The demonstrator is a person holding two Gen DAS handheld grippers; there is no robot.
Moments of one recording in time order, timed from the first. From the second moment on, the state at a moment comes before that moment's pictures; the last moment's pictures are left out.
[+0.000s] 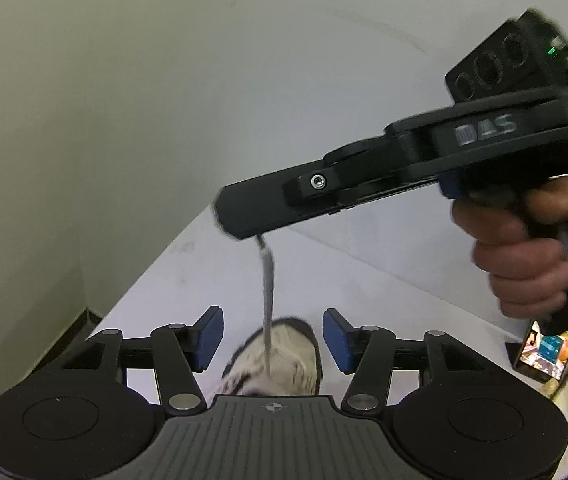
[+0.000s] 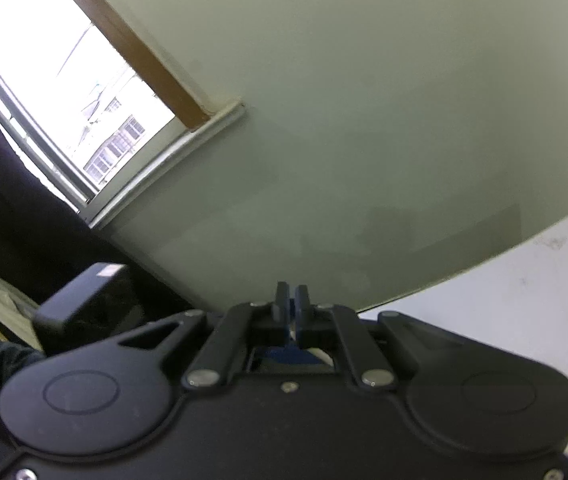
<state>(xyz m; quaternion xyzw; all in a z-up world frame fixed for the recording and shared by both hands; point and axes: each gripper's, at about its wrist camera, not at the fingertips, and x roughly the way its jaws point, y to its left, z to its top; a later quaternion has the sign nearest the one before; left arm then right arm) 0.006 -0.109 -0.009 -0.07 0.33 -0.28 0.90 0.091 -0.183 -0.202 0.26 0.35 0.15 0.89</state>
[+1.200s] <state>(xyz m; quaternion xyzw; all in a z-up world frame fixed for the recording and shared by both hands) -0.063 0.164 -0.063 -0.31 0.42 0.13 0.84 -0.006 -0.192 -0.257 0.23 0.42 -0.09 0.87</state>
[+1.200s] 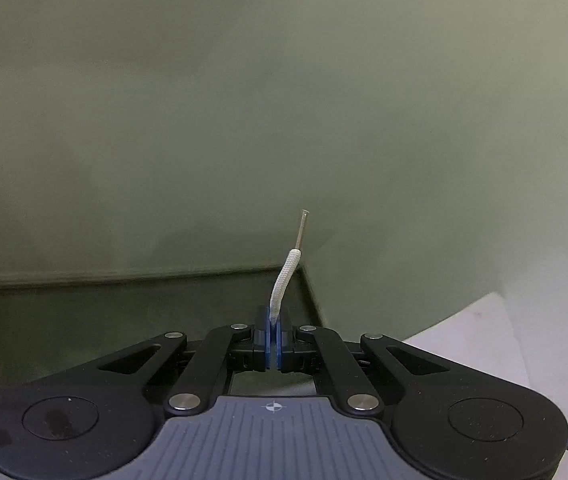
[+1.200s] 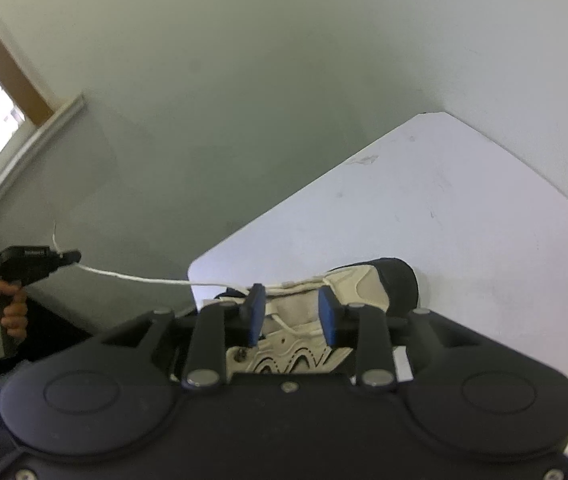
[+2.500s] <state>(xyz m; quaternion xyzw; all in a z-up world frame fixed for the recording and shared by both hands) -0.148 0.228 -0.151 -0.40 0.48 0.17 0.76 0.228 -0.131 -0.413 0.20 0.78 0.13 0.58</state>
